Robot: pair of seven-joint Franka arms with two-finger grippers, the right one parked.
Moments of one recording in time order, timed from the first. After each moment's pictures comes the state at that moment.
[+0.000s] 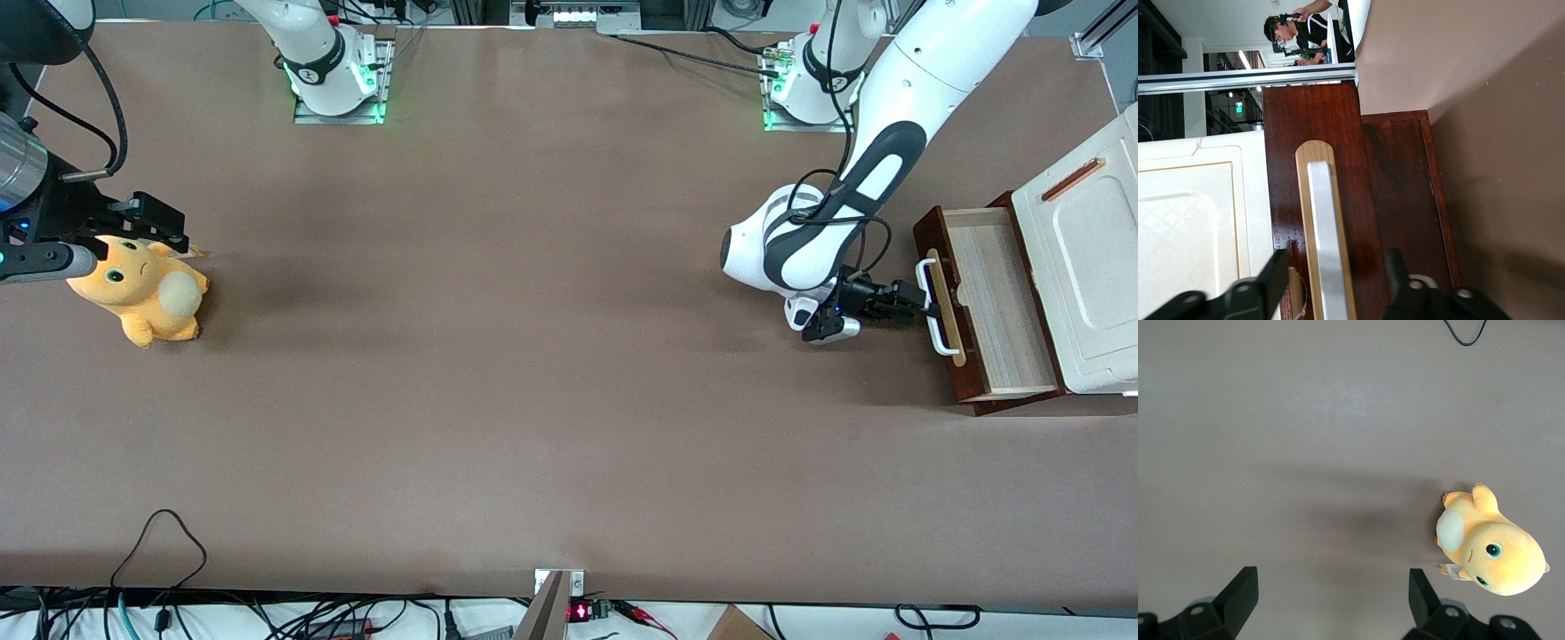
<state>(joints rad) 0.09 0.60 -0.49 -2.12 1.54 1.44 -1.02</state>
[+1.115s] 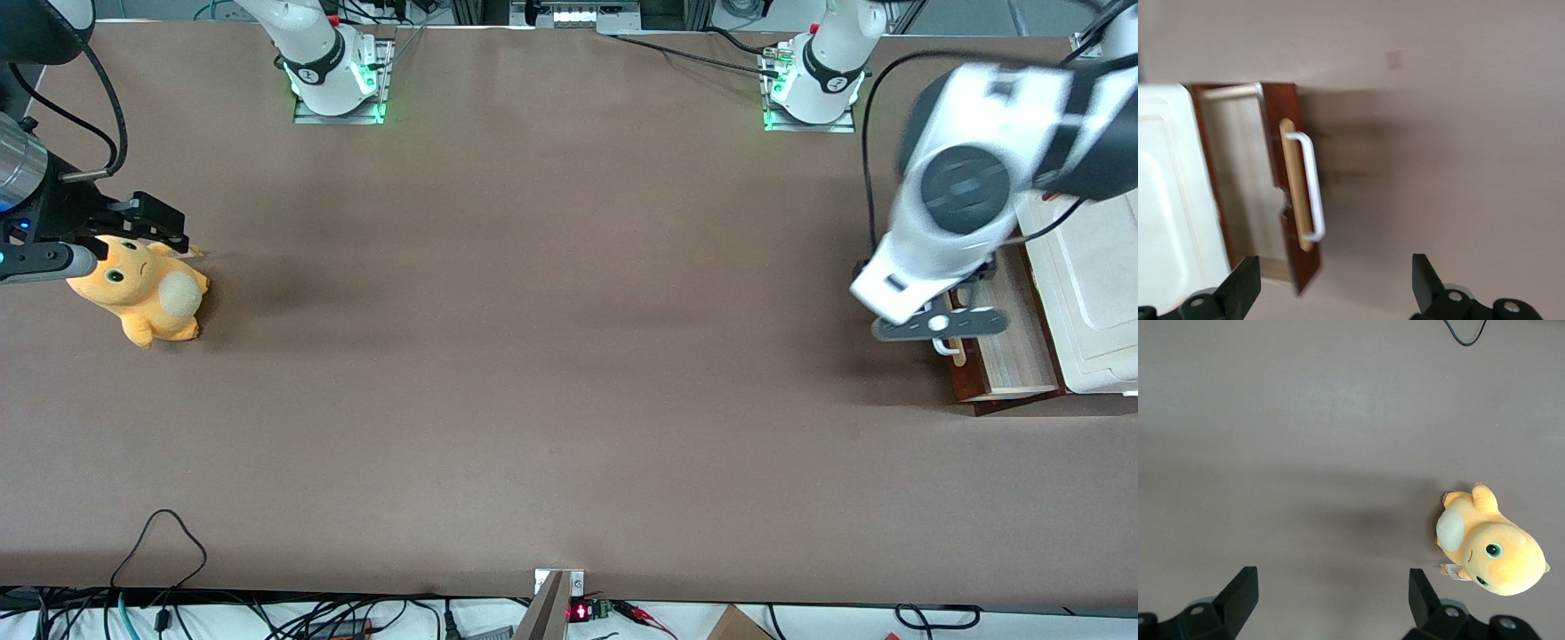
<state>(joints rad) 0.09 0.24 -0.36 -1.53 0.32 1.51 -0.33</state>
